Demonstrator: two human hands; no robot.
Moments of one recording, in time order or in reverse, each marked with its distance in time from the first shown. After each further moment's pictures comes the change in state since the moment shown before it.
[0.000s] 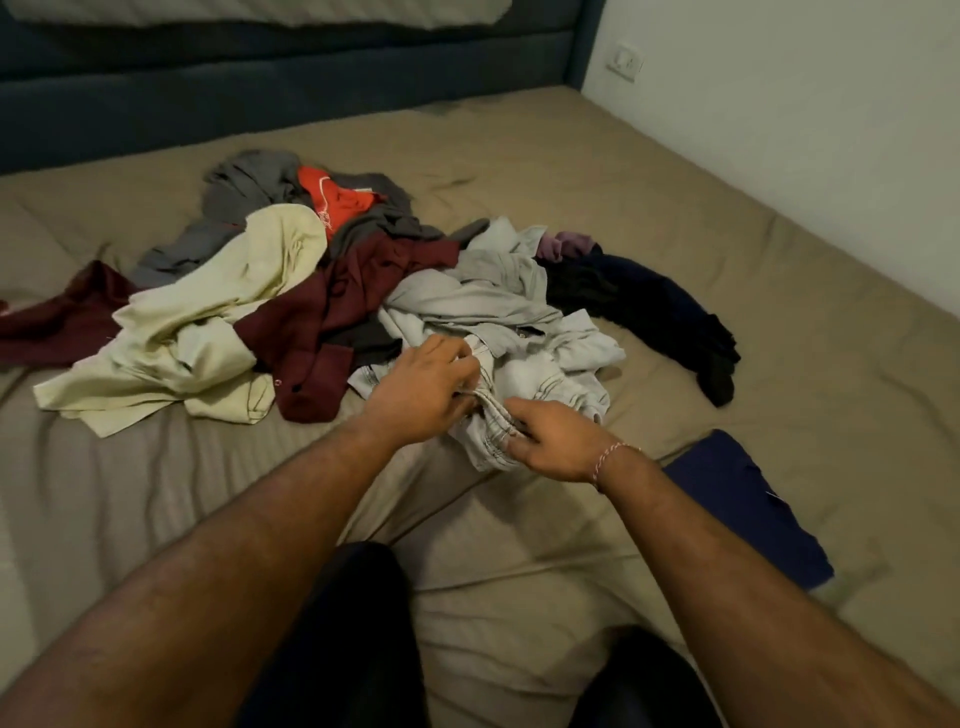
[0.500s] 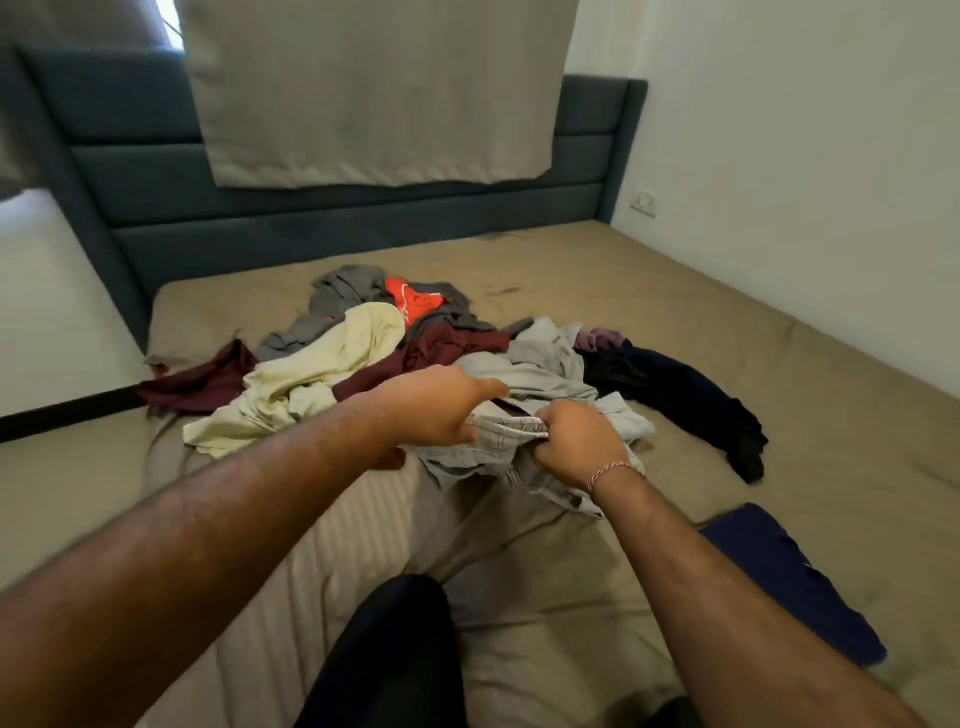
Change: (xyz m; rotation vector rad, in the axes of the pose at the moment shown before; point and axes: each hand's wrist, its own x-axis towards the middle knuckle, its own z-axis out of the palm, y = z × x) left_hand -0.052 0.041 -0.156 0.220 -0.268 -0.033; right_hand -0.023 -0.095 -0.031 -0.168 0.372 0.117
